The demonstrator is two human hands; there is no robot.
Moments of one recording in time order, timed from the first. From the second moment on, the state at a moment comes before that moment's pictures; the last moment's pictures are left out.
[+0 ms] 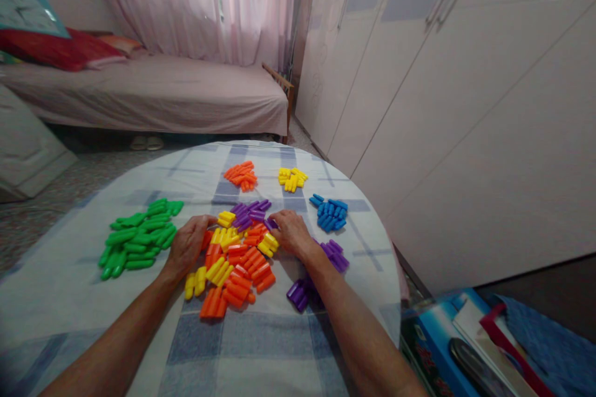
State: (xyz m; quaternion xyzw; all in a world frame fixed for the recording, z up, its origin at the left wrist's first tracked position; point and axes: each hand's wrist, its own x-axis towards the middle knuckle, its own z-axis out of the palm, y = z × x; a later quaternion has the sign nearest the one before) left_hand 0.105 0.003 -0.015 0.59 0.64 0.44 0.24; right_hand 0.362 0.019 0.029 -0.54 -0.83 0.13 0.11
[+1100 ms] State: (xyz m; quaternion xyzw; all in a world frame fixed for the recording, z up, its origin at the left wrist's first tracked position) left_hand 0.107 0.002 -0.010 0.59 0.63 0.44 0.24; right_hand 0.424 -0.045 0.060 -0.57 -0.81 0.13 0.02
